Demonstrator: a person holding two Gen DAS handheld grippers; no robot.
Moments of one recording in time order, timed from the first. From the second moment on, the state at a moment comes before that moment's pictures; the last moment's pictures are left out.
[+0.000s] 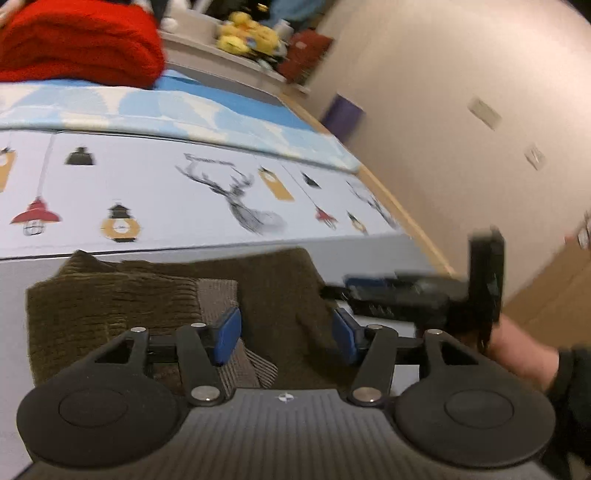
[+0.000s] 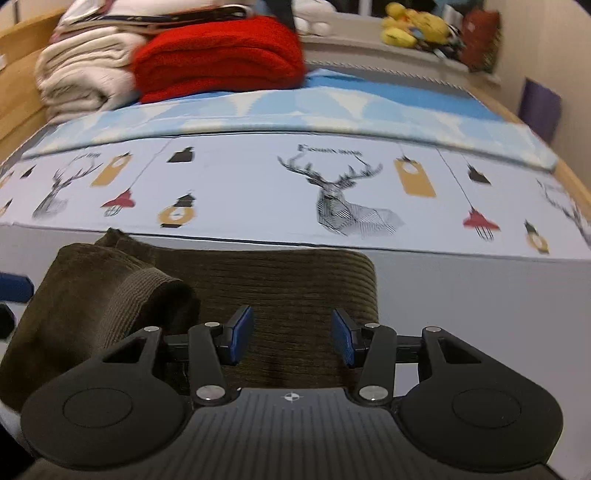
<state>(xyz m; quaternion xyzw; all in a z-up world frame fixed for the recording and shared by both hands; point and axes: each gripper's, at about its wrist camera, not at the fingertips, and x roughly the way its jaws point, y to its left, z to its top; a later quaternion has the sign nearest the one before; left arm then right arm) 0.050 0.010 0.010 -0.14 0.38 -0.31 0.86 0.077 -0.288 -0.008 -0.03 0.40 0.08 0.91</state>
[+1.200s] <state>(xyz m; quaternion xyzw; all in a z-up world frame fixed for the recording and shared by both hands) 0.074 0.145 -0.018 -0.06 0.48 -0.08 0.87 0.123 -0.177 -0.070 0.07 0.57 0.17 0.80</state>
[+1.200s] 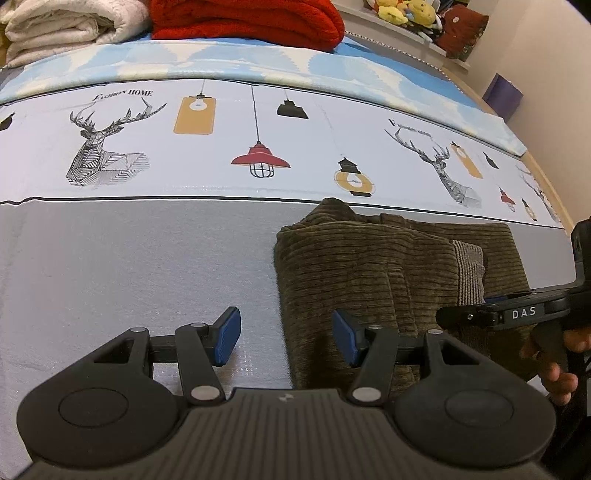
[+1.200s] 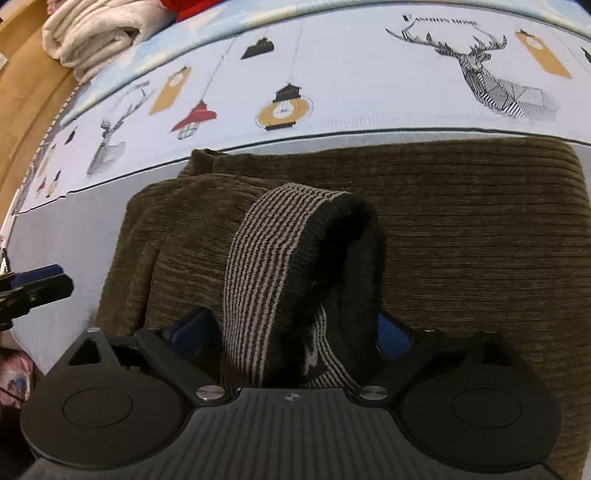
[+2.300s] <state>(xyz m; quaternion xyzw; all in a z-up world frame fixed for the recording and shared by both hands) 0.091 0.045 -0.003 -0.02 0.41 -0.18 0.89 0.070 -0.429 -0.014 0.20 0.42 0.03 0.89</state>
